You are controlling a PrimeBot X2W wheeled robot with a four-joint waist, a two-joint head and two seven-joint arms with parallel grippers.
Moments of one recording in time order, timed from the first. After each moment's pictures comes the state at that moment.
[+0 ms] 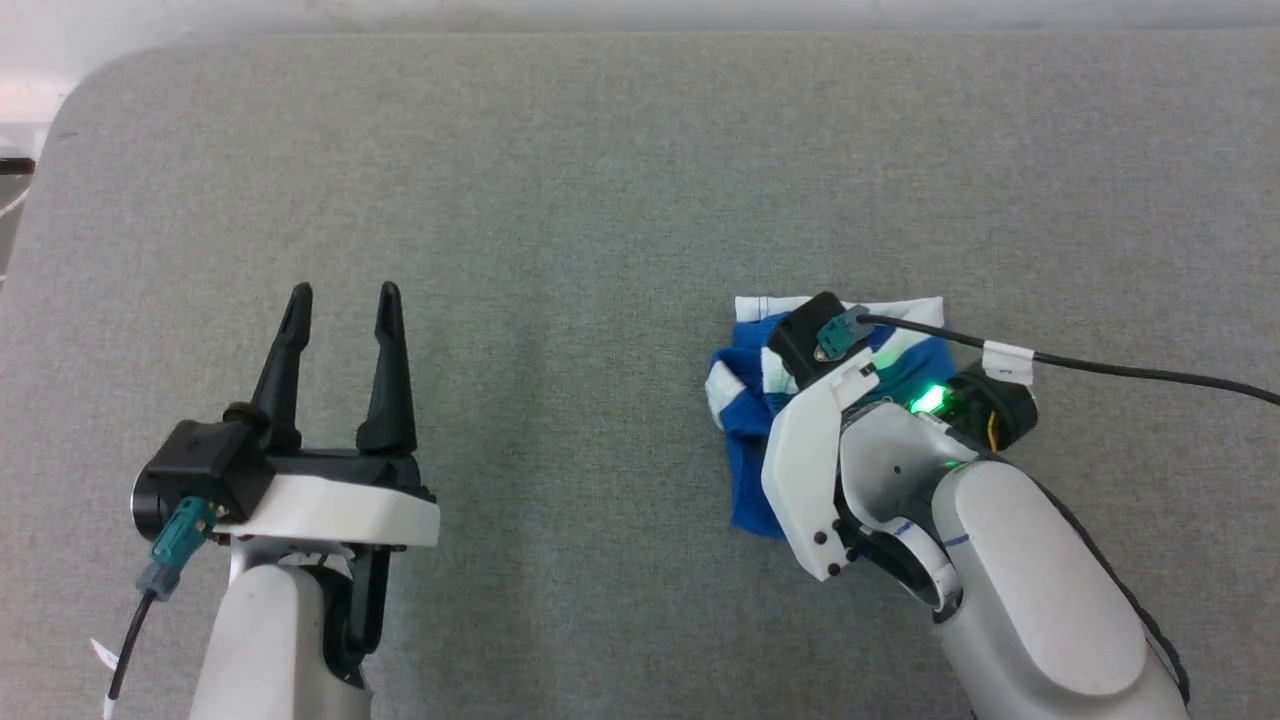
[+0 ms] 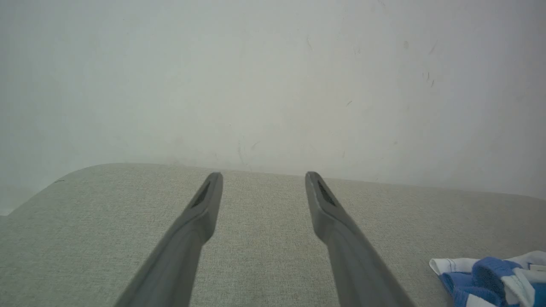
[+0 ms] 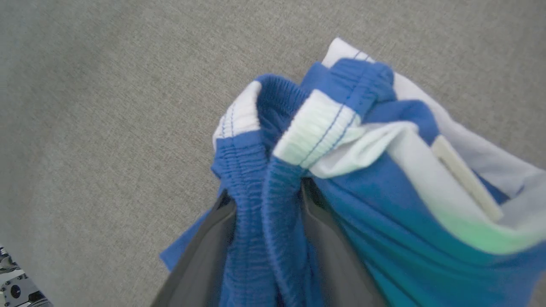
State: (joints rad) left arm -0.23 0.05 0.04 0.08 -0.18 -0.11 -0.26; right arm -0.45 -0.05 0.39 0.16 0.19 0.13 0.83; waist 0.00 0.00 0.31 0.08
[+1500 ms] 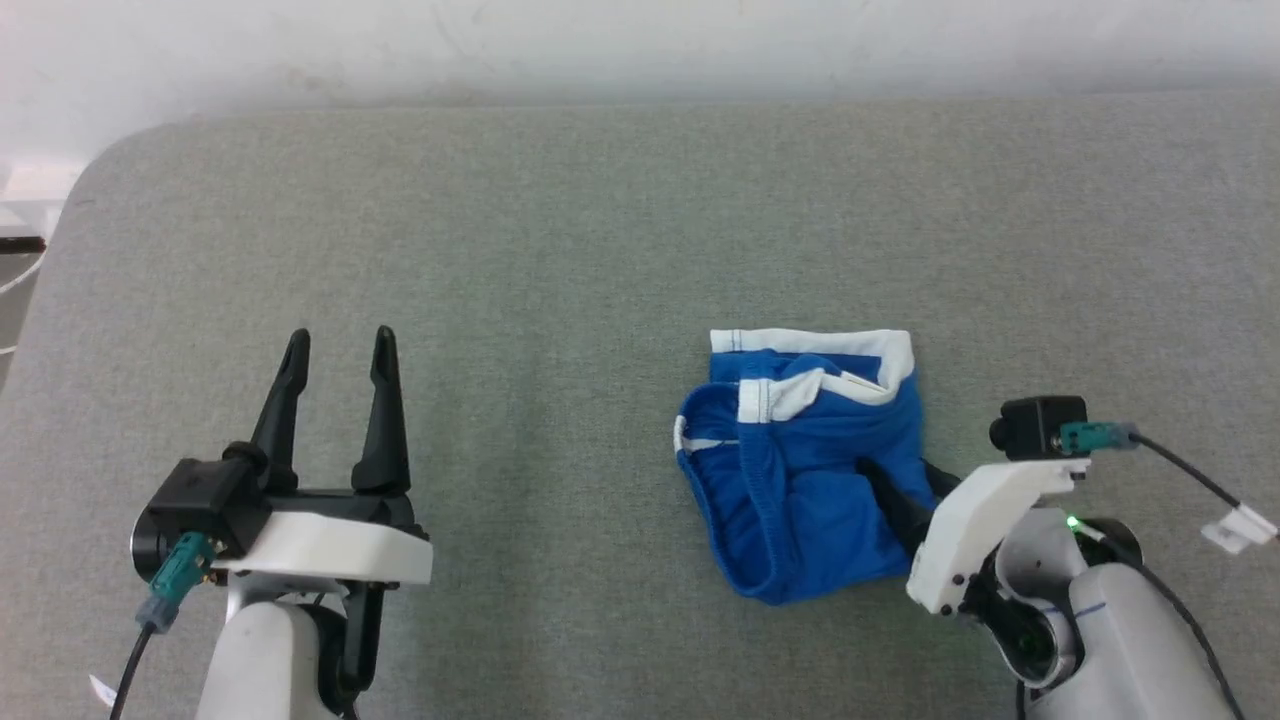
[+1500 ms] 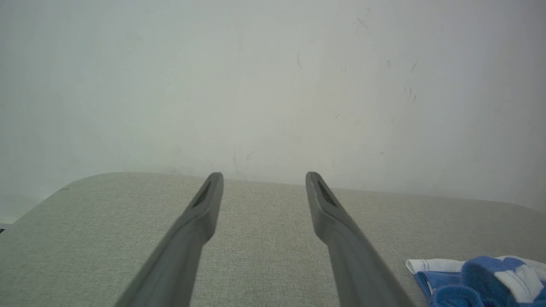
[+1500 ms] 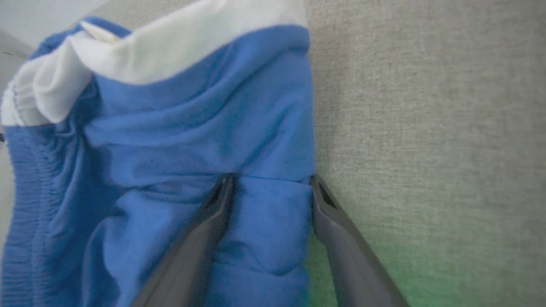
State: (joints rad) left arm -0.17 0.05 0.06 0.09 -0.18 -0.12 -0.26; right arm -0.25 -0.05 0.08 0.36 0.44 0.13 0.39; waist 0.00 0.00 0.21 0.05
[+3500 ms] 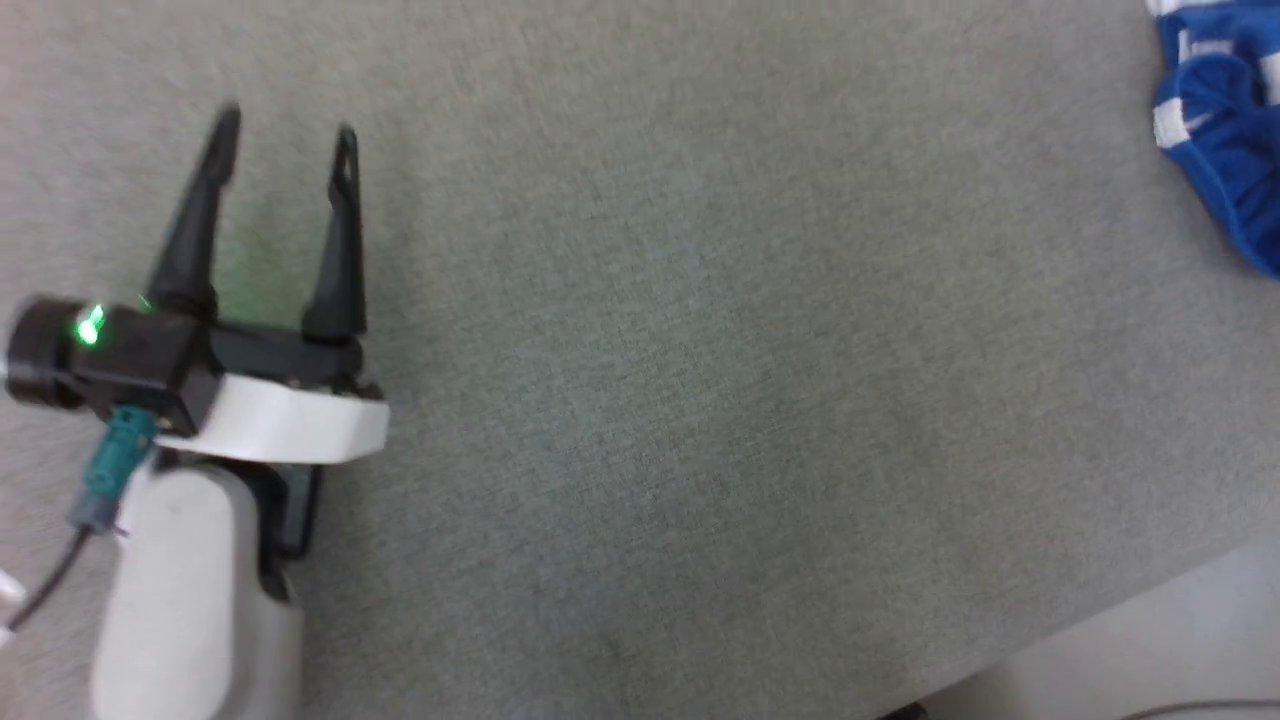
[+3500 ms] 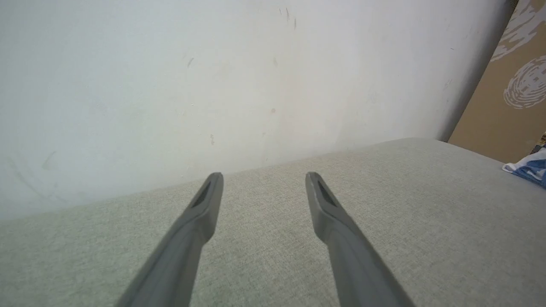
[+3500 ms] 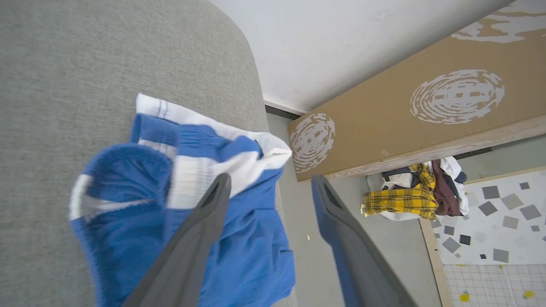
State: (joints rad) left arm -0.38 0.21 -0.02 -0.10 -0.08 -0.09 -0.19; right arm -0.92 -0.49 0.00 0.85 -0.14 0.13 0.00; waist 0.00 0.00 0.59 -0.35
